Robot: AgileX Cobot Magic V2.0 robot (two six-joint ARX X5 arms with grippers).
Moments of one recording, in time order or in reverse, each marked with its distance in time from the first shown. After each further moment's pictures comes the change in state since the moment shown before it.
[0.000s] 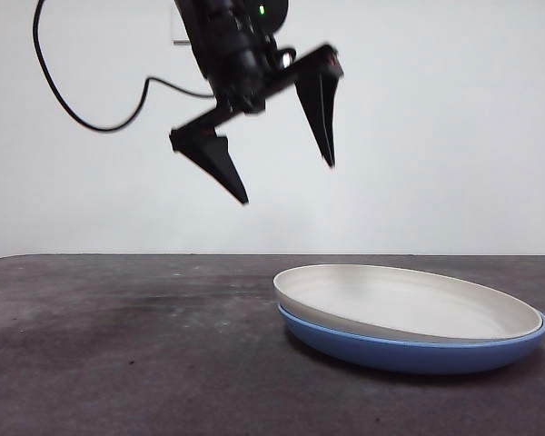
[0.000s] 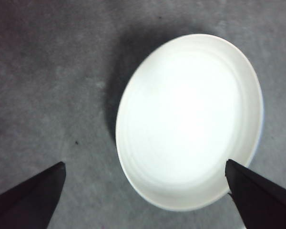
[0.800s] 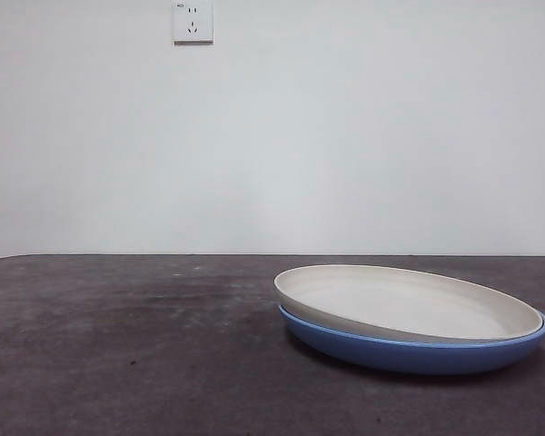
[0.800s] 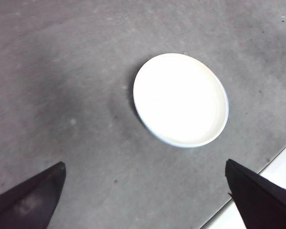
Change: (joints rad) left arm 0.000 -0.845 -0.477 0.060 -0.148 0.117; right arm 0.000 0.005 0.000 0.014 0.080 0.001
